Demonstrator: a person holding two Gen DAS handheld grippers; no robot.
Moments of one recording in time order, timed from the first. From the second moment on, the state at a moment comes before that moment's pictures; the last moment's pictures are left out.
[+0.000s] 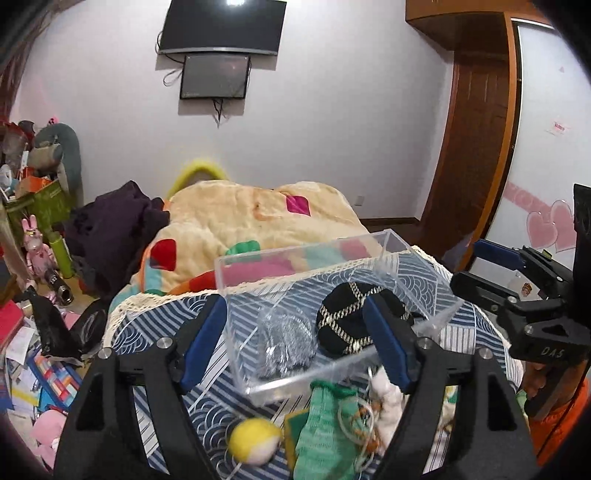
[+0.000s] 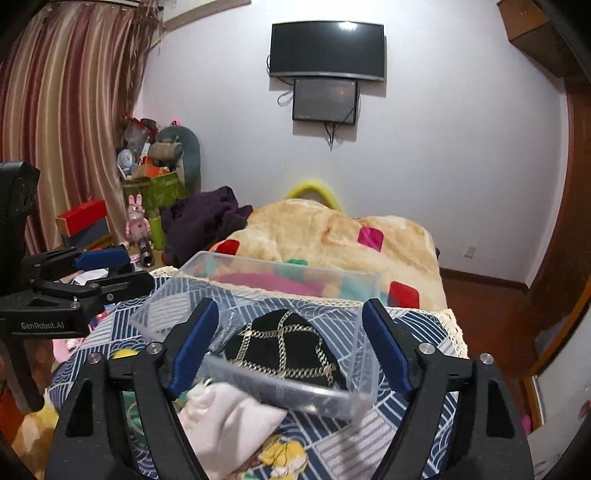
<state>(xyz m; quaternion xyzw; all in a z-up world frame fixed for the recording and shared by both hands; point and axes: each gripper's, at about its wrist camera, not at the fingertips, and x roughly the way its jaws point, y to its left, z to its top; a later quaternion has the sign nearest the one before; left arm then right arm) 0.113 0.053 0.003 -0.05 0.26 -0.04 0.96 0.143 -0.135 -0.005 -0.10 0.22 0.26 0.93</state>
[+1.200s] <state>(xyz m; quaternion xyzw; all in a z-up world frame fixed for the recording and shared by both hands) 0.075 0.082 -0.109 -0.10 0.32 -0.04 0.94 0.119 -0.123 -0.098 -0.08 0.31 0.31 0.90</state>
